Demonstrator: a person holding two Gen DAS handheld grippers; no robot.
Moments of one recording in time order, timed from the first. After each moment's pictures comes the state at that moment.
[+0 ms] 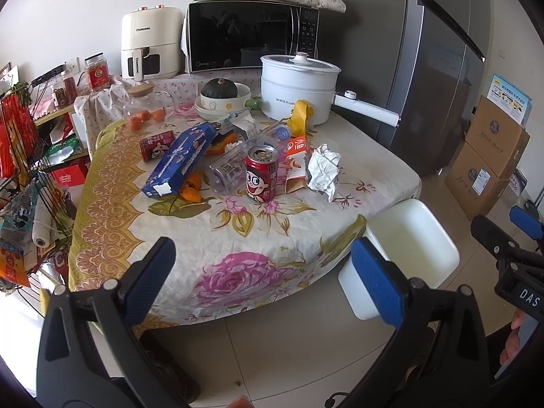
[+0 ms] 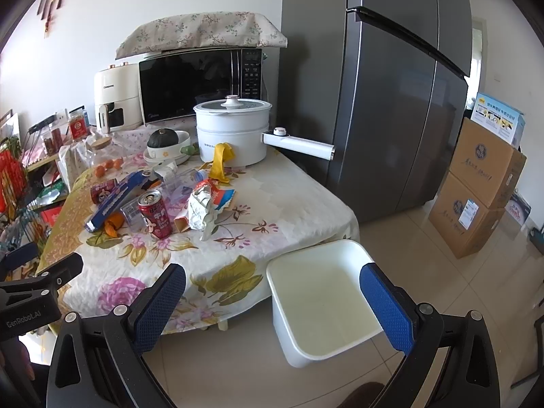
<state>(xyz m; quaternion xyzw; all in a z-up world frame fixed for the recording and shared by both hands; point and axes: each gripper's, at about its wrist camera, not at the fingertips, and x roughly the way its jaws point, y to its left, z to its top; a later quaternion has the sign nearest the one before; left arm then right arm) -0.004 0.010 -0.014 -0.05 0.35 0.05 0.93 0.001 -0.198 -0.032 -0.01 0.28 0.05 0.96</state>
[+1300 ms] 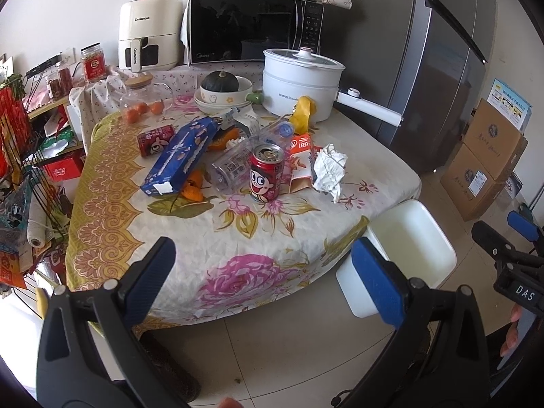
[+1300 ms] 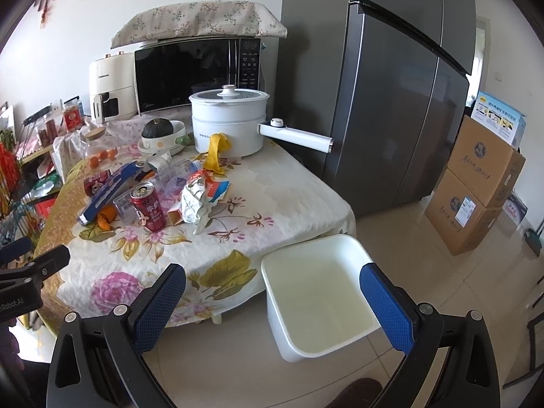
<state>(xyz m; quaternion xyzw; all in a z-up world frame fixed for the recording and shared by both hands) 0.011 0.032 -0.009 -0.06 0.37 0.04 0.93 0.022 -0.197 -0.027 -0.03 0.32 0.04 0.95</state>
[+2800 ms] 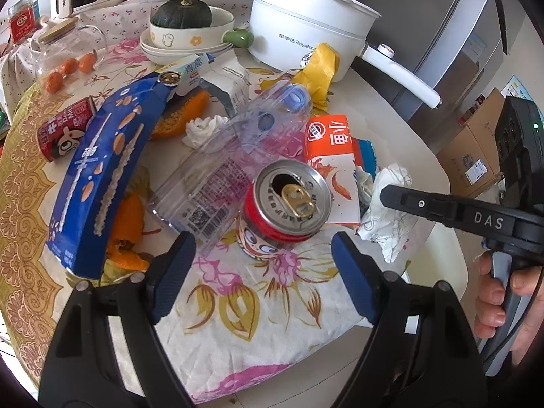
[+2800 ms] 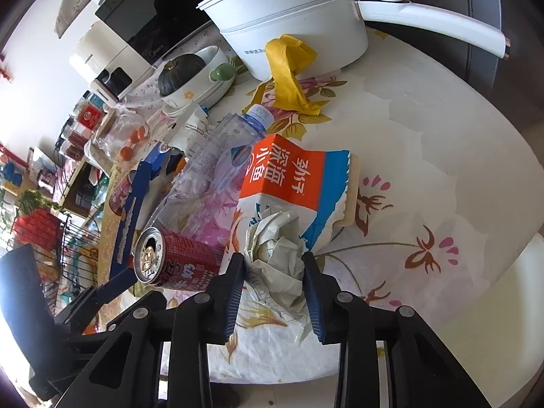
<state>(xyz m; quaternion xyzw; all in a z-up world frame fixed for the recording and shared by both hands) 0.197 0.065 -0.088 -0.10 0.49 -0.04 0.86 0.271 -0.110 -0.111 0.14 0.52 0.23 0.81</state>
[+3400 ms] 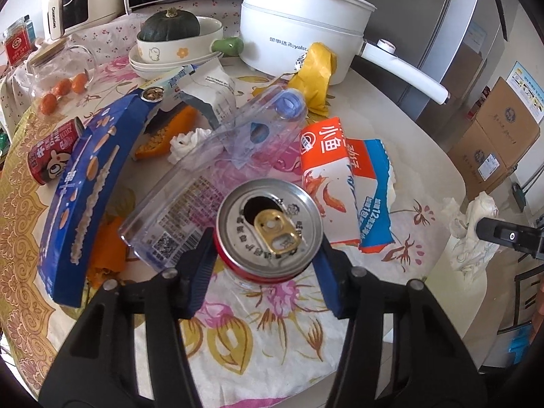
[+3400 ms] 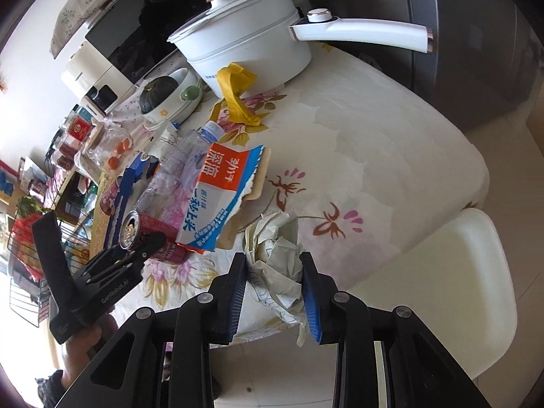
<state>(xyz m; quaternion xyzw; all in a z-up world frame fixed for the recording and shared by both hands) 0.212 0.045 -0.097 -0.06 0.47 -0.02 0.88 0.234 -0.193 -0.093 0.14 0.51 0.18 0.83</state>
